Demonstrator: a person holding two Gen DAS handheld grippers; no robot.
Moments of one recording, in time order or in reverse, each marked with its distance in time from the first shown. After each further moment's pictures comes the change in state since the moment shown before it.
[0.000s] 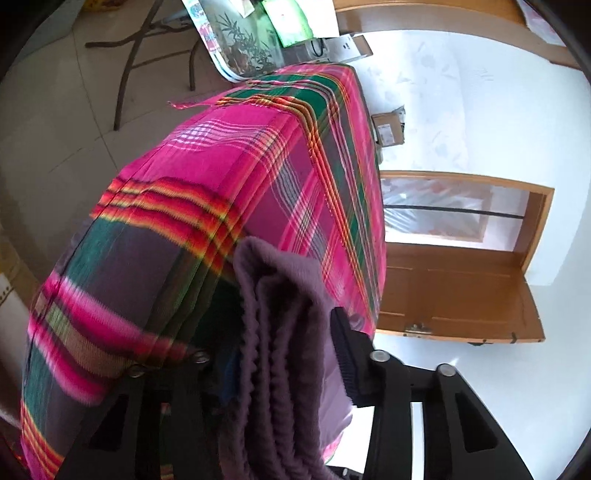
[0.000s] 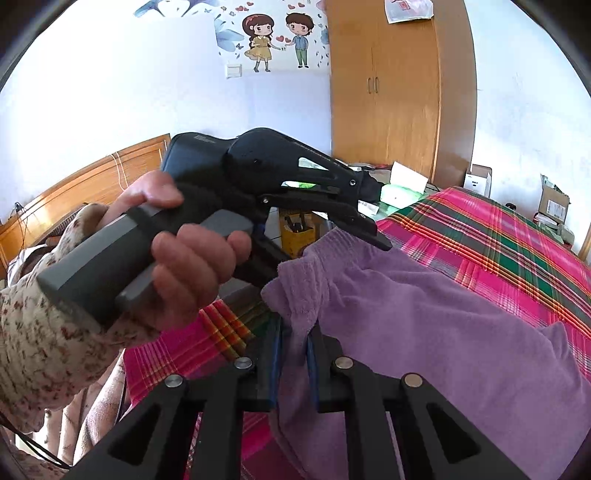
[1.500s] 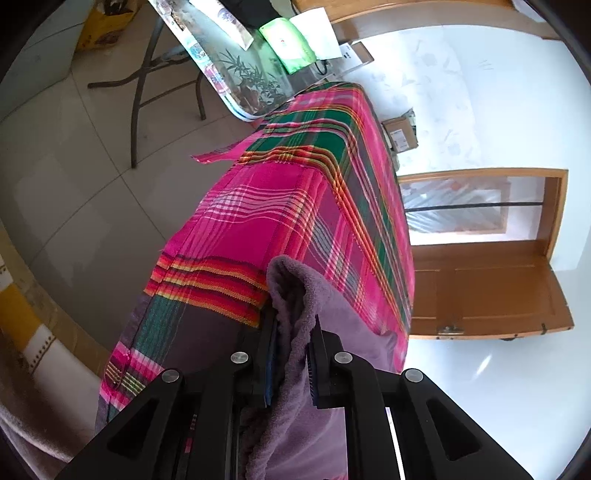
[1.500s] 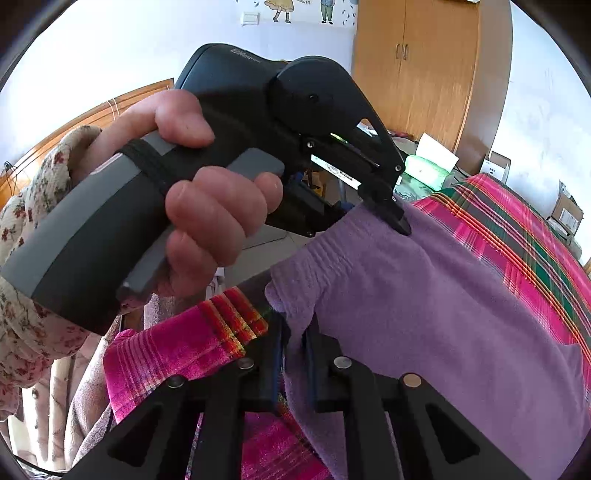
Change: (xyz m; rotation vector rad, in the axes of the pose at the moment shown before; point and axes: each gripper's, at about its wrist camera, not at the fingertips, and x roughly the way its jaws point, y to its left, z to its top) left arm -0.023 0.006 0.019 0.087 -0.064 0.134; right arm 0.055 0.033 0.012 -0.092 0.181 -0.023
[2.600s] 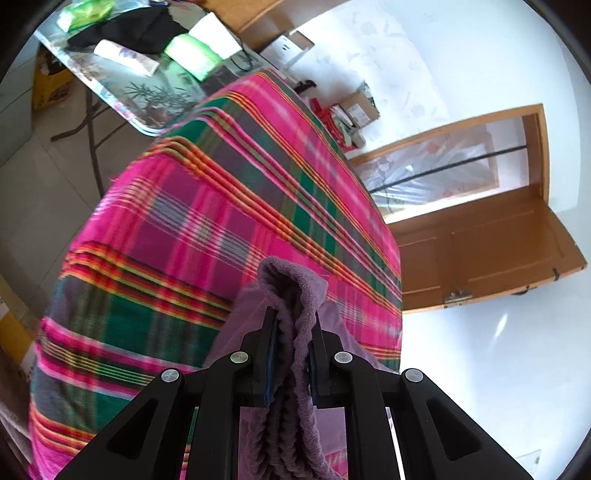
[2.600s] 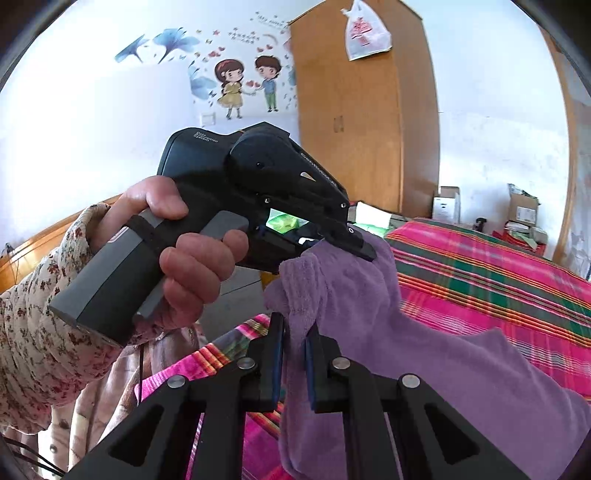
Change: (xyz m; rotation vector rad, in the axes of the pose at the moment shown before) left arm 0.013 -0.130 -0.048 0.206 -0.005 0.021; right arm -0.144 -0.032 -0.045 0.190 -0.354 -0.050
